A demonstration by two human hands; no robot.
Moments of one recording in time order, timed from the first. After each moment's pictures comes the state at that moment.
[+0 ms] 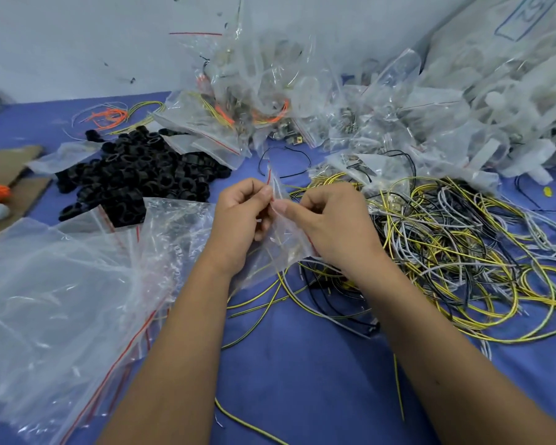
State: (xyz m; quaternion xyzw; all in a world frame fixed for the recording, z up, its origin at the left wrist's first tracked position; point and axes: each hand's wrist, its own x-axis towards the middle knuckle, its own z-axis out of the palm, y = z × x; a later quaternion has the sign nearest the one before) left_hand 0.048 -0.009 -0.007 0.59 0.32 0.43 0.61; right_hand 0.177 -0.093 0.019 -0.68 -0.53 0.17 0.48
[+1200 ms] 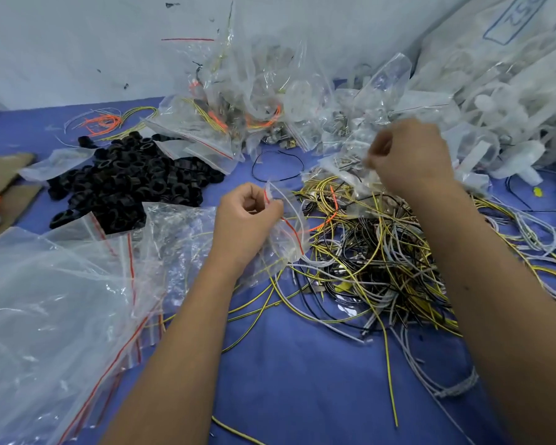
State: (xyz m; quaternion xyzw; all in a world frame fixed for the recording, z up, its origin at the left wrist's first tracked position) left_hand 0.059 -0.007 -0.015 0.66 0.38 0.45 0.47; right_hand 0.281 -0.076 0.076 -0.84 -0.46 -0.02 0.27
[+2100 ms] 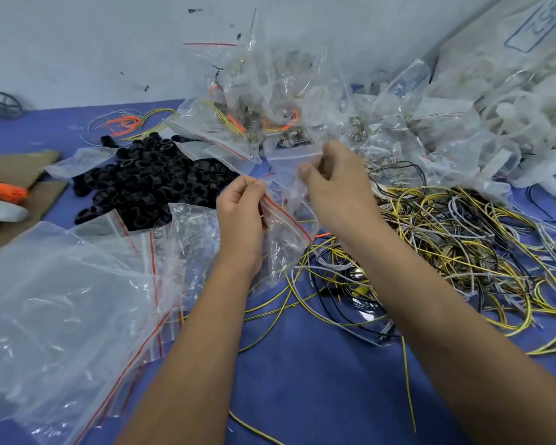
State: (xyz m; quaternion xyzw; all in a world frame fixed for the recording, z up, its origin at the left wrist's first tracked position) left_hand 0.055 -0.006 0.001 0.49 0.36 0.57 0.55; right_hand 0.171 -0.057 0.052 -0.67 -0.46 0.17 0.56
